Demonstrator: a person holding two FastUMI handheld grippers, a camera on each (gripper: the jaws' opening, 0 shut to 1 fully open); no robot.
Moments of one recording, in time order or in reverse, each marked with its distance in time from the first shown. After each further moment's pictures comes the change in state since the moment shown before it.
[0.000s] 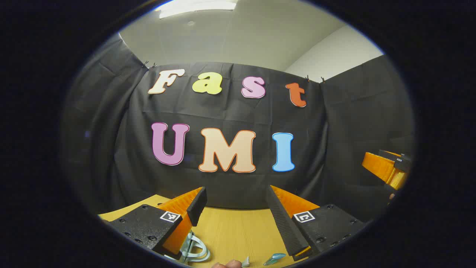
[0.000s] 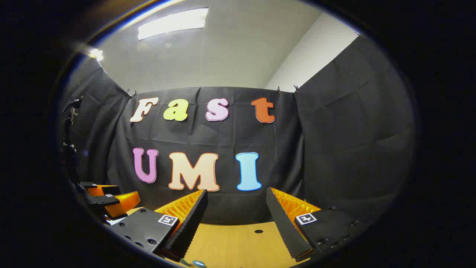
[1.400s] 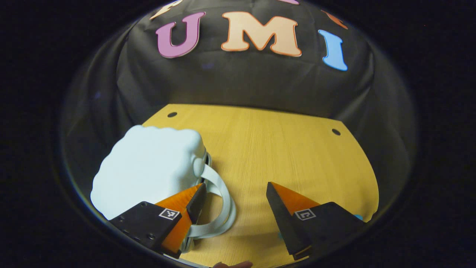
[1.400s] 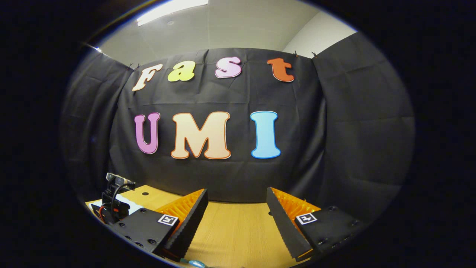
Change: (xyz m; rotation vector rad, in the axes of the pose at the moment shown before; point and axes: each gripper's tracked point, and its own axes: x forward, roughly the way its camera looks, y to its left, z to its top) left arm 0.023 0.086 -0.312 -0.042 0.878 0.170; right arm 0.090 0.037 -0.134 -0.031 0.263 0.059
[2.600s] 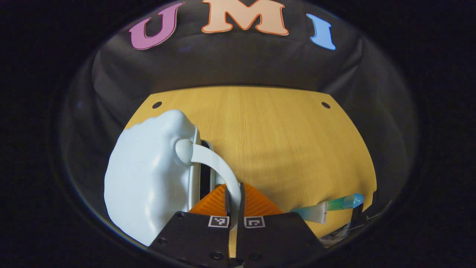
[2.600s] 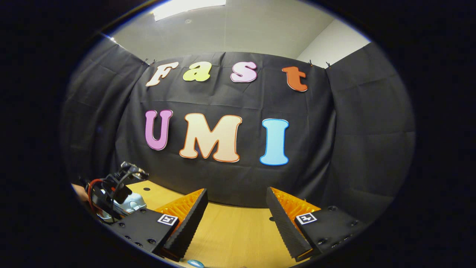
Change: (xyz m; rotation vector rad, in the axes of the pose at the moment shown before) left arm -0.032 0.001 0.011 0.126 0.139 -0.102; right arm -0.005 0.039 0.002 -0.062 -0.052 0.080
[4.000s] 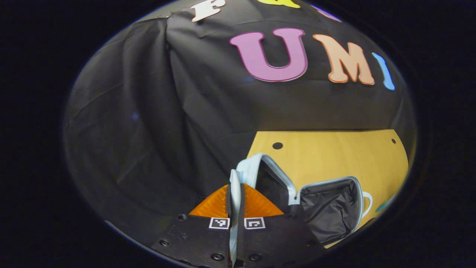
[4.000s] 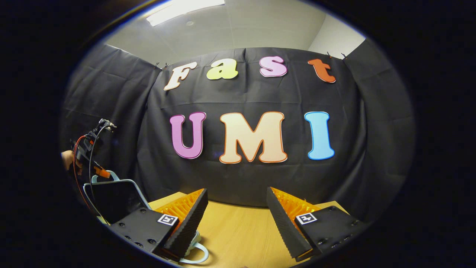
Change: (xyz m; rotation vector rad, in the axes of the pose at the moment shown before) left arm -0.114 0.395 0.061 -0.094 -0.256 0.461; right arm 0.046 0.197 -0.005 0.091 0.014 0.126
